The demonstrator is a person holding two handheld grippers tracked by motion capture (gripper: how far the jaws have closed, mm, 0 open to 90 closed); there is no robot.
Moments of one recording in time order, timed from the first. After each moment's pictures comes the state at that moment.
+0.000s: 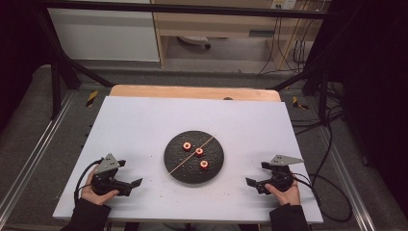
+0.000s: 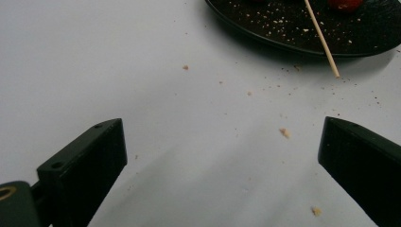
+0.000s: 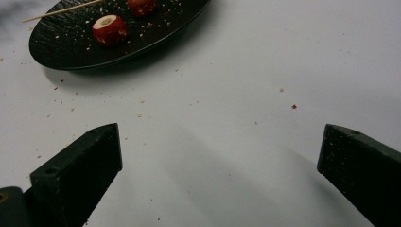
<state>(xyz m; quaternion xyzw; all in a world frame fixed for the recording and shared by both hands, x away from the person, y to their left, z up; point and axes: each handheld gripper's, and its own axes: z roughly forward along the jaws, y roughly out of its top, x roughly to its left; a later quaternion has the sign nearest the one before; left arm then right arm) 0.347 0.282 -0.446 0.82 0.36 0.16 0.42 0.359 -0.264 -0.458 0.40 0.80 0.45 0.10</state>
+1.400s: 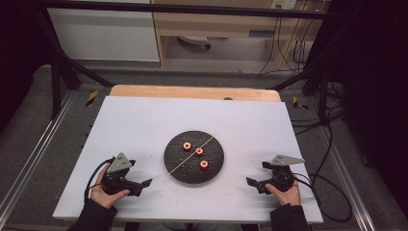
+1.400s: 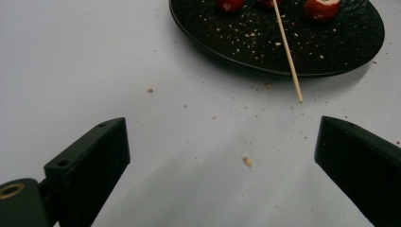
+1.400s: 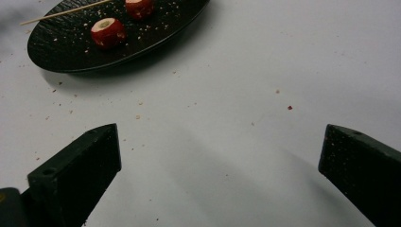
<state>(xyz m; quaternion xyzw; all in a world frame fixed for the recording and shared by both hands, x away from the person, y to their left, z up) 0.344 0.248 -0.433 0.83 0.35 0.15 0.41 0.358 -0.265 -0.456 0.40 0.79 0.45 0.10</state>
